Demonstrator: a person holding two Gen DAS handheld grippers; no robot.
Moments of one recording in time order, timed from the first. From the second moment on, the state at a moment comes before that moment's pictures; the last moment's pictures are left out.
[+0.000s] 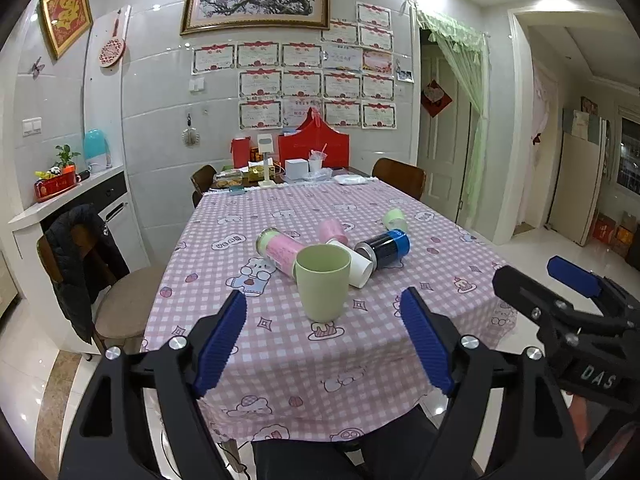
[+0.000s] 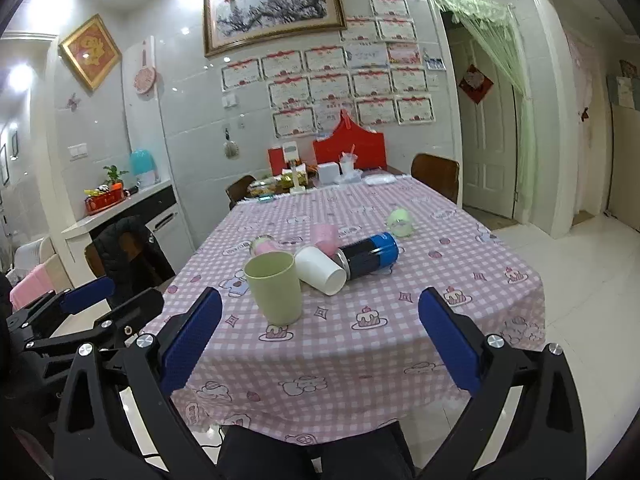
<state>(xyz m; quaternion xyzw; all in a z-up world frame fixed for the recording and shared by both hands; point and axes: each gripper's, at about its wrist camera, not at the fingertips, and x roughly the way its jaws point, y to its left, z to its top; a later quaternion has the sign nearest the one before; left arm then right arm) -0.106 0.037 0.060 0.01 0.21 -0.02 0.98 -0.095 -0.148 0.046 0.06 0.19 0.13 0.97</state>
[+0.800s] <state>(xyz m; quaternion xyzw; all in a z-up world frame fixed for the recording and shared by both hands) -0.147 0.018 0.055 0.00 0.16 -0.01 0.99 -0.140 -0.161 0.041 0.04 0.12 0.09 0.99</state>
